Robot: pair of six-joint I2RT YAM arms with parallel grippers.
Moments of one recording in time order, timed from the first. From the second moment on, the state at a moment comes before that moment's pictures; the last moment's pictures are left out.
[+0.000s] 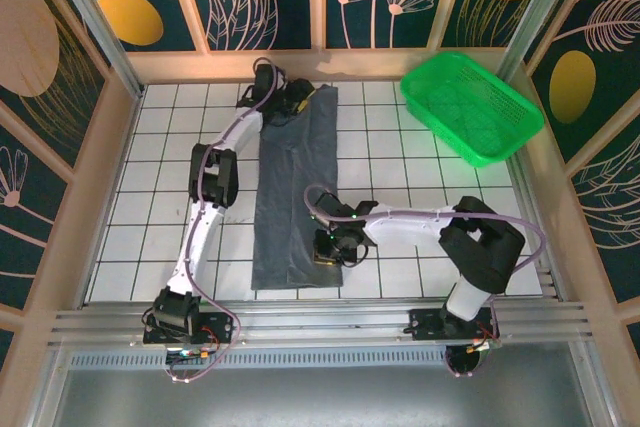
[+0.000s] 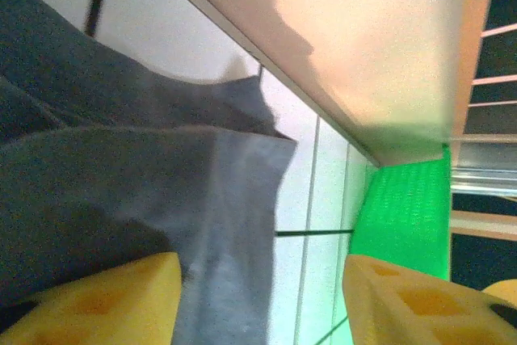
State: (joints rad) left arm -0.28 2.76 2.47 -0.23 0.51 -1.07; right arm 1.01 1.63 0.92 -0.51 -0.19 1.09
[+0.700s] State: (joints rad) left arm -0.36 1.21 0.55 -0.70 0.35 -0.88; right arm 1.08 1.61 0.86 -0.68 -0.27 0.94
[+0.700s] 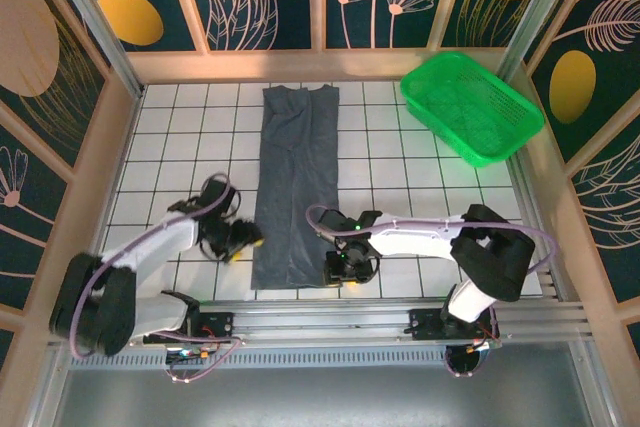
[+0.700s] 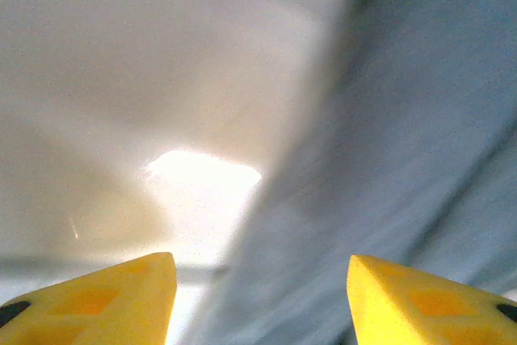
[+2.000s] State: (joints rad) left arm -0.50 1.10 0.63 -0.51 0.44 -1.09; right arm 0.97 1.55 1.04 -0.65 -0.22 0.98
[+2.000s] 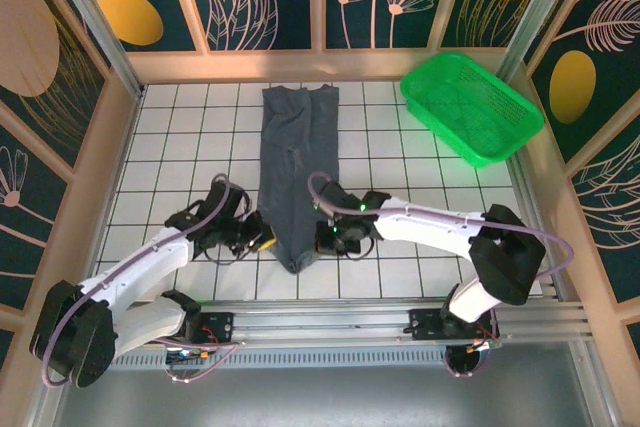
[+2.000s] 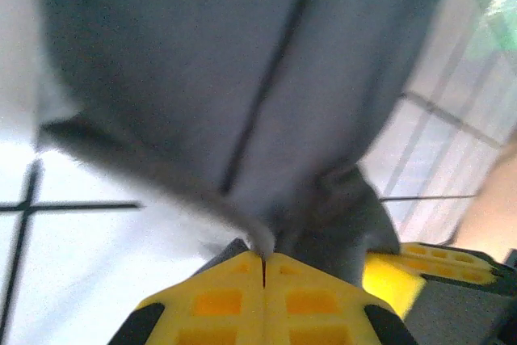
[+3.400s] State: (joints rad) left arm -0.20 1.51 0.63 -0.13 0.48 -1.12; right arm 0.65 1.72 1.09 -0.46 -0.22 0.91
